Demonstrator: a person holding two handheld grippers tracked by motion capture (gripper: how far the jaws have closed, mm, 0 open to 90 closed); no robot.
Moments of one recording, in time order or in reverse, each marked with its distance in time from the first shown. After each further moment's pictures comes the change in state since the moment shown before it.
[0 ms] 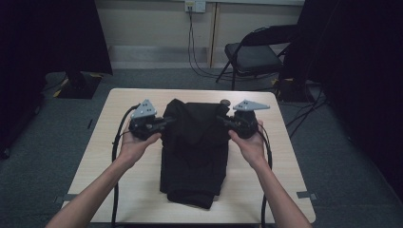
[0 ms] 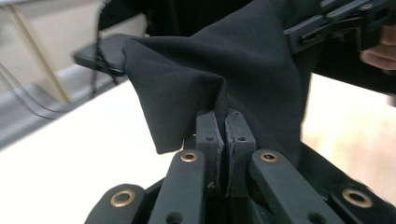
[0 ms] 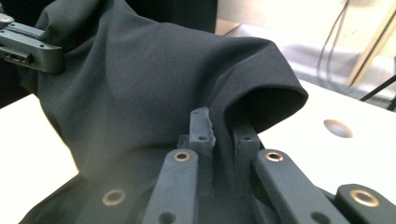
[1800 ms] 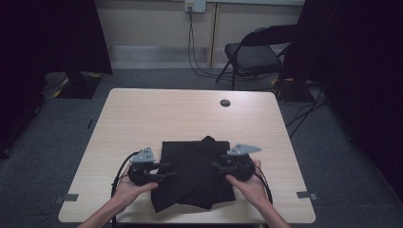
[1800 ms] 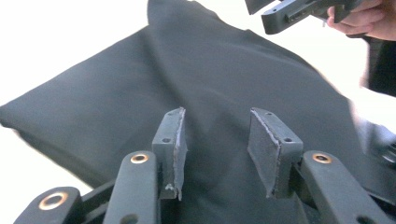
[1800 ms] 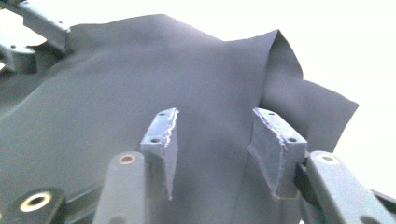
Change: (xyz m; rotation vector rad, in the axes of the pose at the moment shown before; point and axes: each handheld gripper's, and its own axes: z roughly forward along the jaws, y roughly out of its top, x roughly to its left) left arm -0.038 -0.102 0.003 0.179 -0.168 -0.151; right arm 0.038 -0.102 -0.003 0.191 0.051 -0.028
